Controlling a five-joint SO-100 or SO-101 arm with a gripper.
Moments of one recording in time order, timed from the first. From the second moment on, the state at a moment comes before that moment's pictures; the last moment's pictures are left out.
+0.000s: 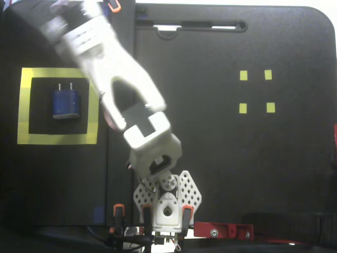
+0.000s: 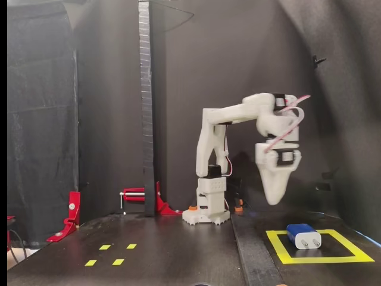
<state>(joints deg) -27.4 80.7 74.9 94.0 13.5</state>
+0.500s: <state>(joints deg) 0.4 80.7 74.9 90.1 4.8</state>
